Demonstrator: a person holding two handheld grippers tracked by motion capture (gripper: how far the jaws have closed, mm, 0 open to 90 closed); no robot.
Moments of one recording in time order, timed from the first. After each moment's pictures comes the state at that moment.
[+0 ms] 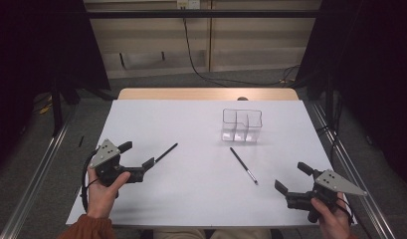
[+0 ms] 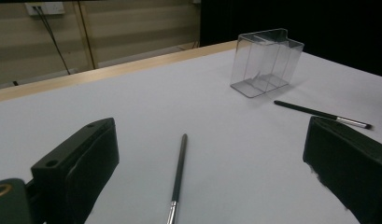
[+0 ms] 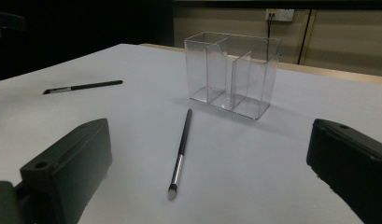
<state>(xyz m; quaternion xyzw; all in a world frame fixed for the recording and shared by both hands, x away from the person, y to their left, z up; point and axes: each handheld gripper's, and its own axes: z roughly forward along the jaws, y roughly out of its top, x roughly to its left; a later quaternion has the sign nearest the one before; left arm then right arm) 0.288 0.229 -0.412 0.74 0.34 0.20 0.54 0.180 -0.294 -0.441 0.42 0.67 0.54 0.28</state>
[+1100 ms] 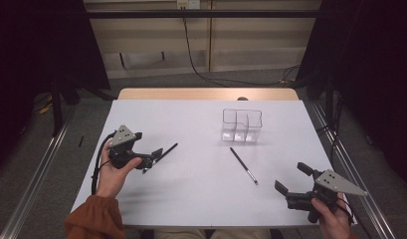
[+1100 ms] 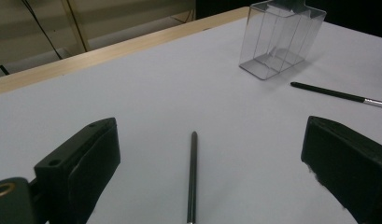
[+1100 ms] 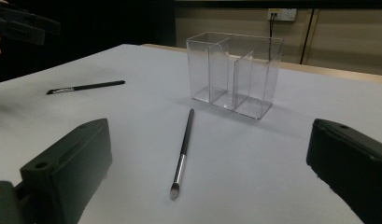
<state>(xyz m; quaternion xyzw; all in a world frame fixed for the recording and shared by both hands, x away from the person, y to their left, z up) 0.332 0.209 -0.412 0.79 0.33 0.18 0.48 0.179 -0.295 -0.441 0.42 0.67 0.54 0.27</state>
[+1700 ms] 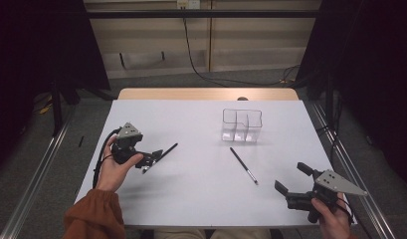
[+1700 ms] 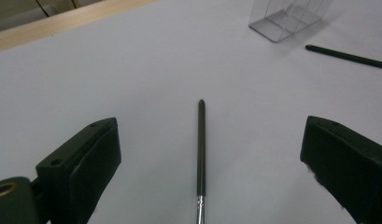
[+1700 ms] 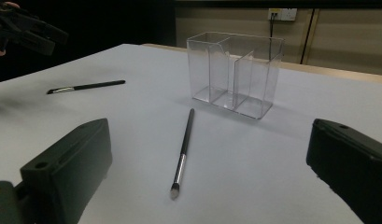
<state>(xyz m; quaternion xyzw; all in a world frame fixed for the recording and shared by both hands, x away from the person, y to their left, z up) 0.348 0.208 -0.417 0.83 0.35 0.15 0.41 0.179 -0.295 -0.441 0.42 0.67 0.54 0.27</state>
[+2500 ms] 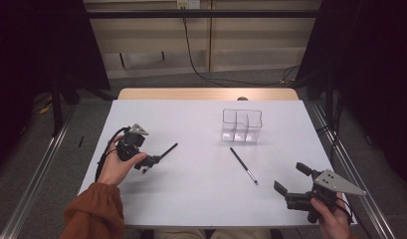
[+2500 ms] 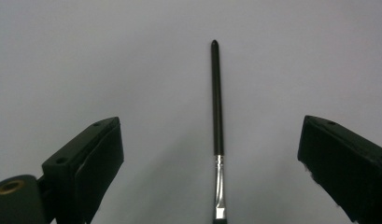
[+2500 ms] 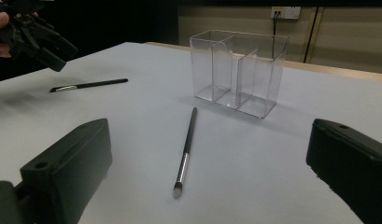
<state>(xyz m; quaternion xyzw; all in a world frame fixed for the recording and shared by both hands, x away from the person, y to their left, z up) 0.369 0.200 -0.426 0.89 0.35 0.10 0.28 0.180 -0.293 -0.442 0.42 0.68 0.54 0.27</state>
